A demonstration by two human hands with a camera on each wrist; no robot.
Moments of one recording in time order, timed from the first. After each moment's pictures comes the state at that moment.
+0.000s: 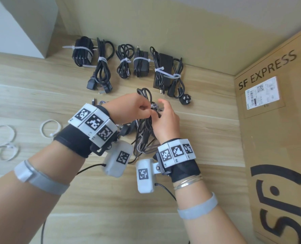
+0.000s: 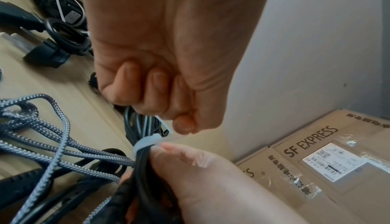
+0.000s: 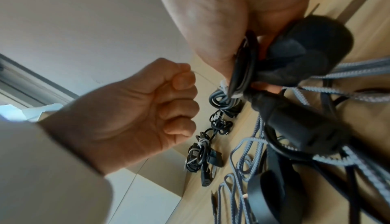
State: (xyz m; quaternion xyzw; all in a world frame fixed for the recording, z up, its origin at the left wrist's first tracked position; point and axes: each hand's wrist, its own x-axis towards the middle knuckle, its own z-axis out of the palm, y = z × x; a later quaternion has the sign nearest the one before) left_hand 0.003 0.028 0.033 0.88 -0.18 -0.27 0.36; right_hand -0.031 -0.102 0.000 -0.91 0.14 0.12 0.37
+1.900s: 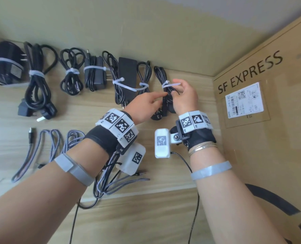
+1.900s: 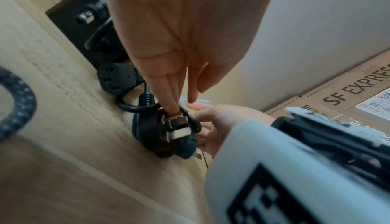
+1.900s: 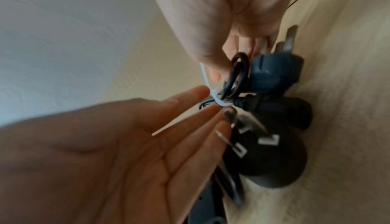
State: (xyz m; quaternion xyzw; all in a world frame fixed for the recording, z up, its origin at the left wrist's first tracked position) left_hand 0.104 -0.113 -0.048 0.80 -0.11 -0.31 0.51; right_hand 0.108 -0.246 -0.039 -0.89 0.24 0.03 0.39
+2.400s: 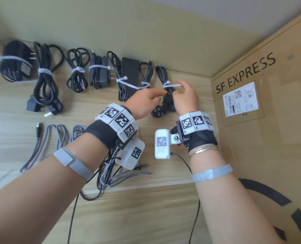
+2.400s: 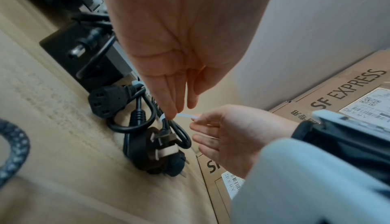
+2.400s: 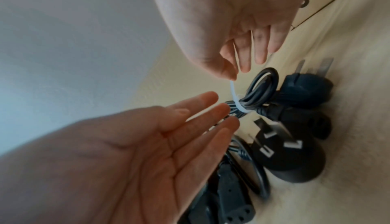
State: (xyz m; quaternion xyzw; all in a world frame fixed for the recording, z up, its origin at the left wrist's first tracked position) left_hand 0.099 -0.101 -0.026 0.80 -0.13 -0.30 0.51; right_hand 0.097 -0.240 -0.018 -0.90 0.26 0.06 0.35
